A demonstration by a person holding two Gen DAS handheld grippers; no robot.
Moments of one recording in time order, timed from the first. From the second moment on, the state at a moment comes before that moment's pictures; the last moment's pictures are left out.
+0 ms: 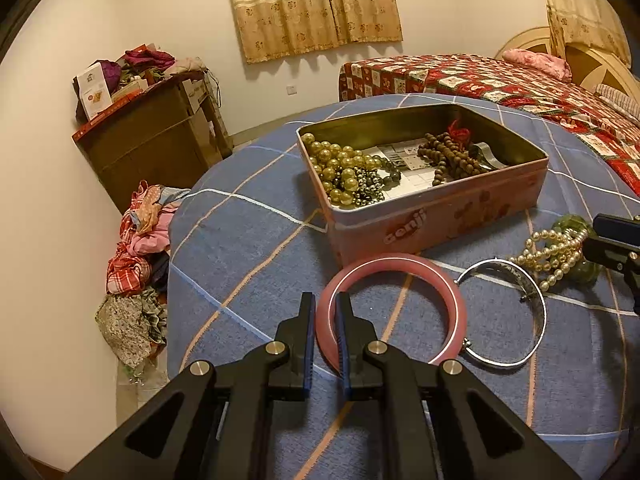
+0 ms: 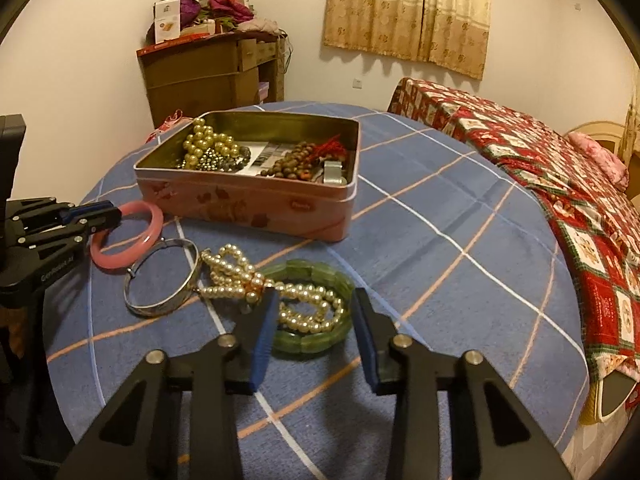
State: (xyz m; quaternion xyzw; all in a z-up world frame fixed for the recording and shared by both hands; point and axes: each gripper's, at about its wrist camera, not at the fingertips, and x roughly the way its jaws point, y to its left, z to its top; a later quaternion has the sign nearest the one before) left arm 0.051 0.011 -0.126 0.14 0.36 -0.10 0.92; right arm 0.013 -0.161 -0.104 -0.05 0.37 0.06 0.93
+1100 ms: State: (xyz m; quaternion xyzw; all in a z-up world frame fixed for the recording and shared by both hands) left arm 0.056 0.035 -0.120 0.11 0.36 -0.08 0.92; right arm 0.029 -0.133 -0.105 -0.07 0.39 0.10 0.91
